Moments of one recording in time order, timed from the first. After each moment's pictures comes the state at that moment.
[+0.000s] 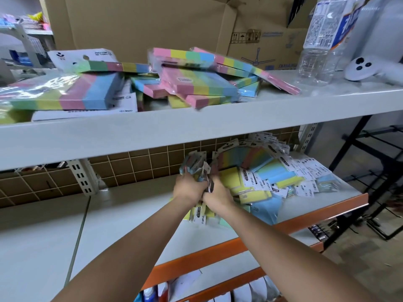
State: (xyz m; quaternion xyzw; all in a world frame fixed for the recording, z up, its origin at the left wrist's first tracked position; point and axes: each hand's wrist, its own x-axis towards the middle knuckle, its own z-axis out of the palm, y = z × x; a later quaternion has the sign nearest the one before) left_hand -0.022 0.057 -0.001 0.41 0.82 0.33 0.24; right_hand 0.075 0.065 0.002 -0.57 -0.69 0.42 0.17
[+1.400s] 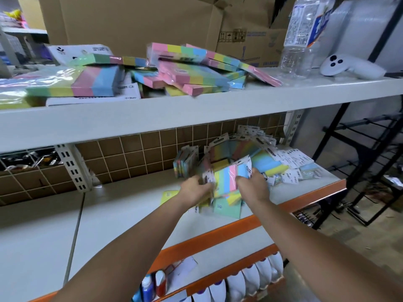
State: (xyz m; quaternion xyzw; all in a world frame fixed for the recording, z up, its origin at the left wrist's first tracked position) left_hand -0.001 0.029 -0.005 0.52 0.74 0.28 0.33; right_hand 0.154 0.057 0.015 -0.67 -0.55 0.36 0.33
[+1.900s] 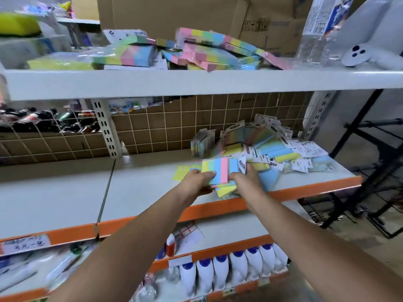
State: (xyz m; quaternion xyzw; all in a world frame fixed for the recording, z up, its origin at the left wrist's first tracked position) left_hand 0.011 -0.045 -0.020 0.27 0.61 0.52 0.53; right_hand 0.148 -0.014 0.012 -0.57 -0.55 0.52 0.34
